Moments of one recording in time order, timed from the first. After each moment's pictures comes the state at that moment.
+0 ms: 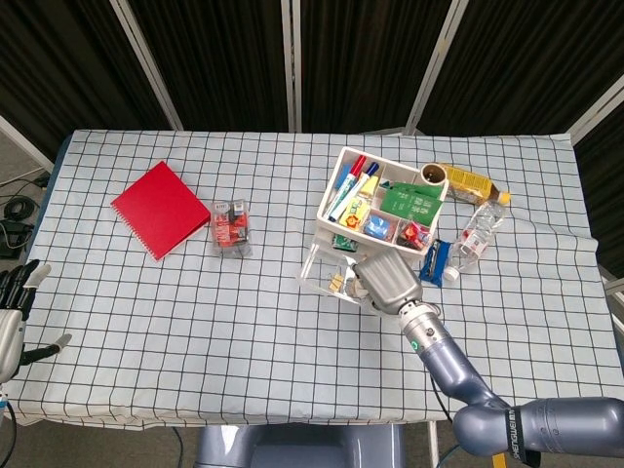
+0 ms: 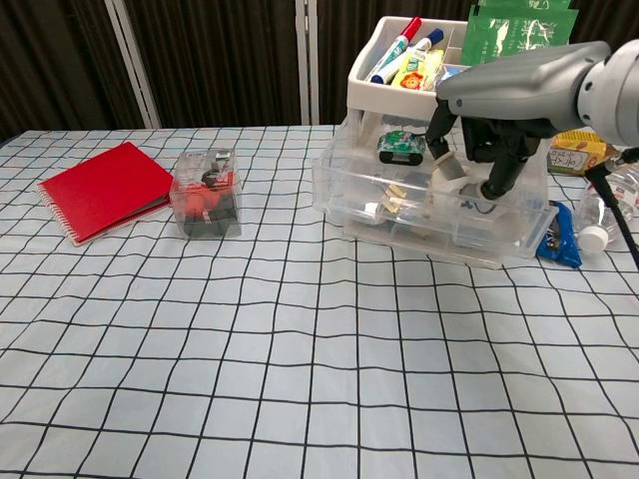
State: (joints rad) left arm -0.08 -1.12 -0.06 -1.65 1.49 1.51 0.01; right arm 0.94 -1.25 0.13 -2.01 -0.74 1.13 -0.85
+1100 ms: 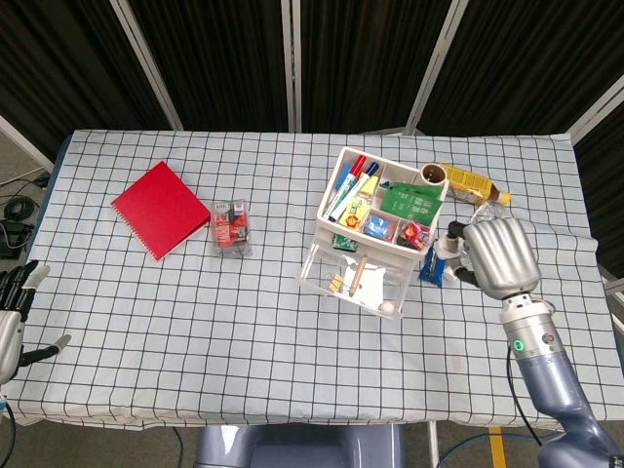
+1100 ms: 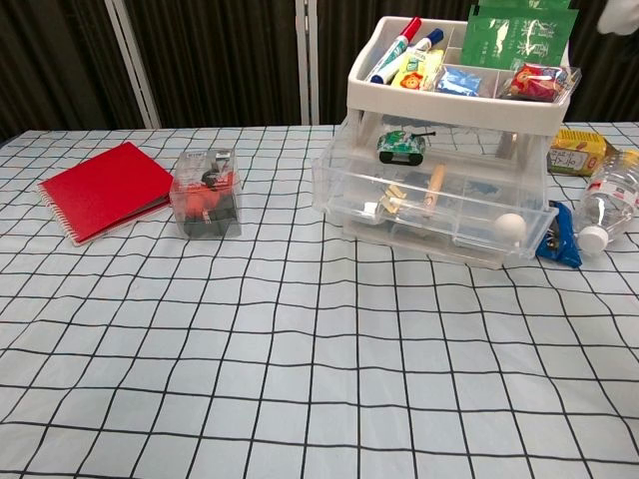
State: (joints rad) left arm -0.07 -1.12 -0.05 -1.66 1.49 1.52 0.02; right arm 0.67 -0.86 0.17 -2.15 -0.98 1.33 -0.49
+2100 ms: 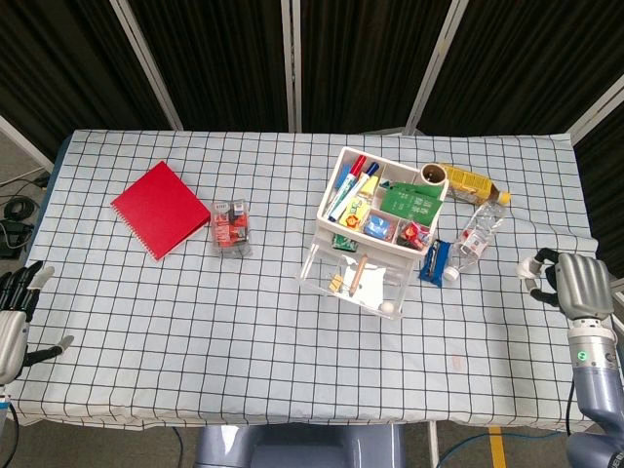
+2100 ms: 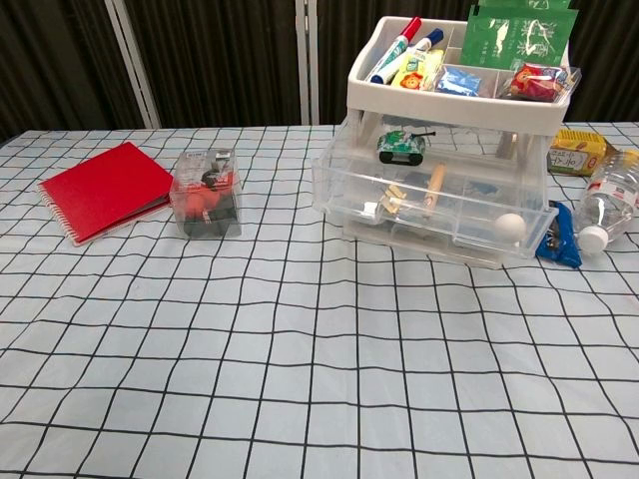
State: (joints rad) left arm -0.08 -1.12 -0.05 -1.66 1.49 1.51 0.04; right arm 0.39 -1.15 0.11 -1.51 -1.08 1.30 -0.01
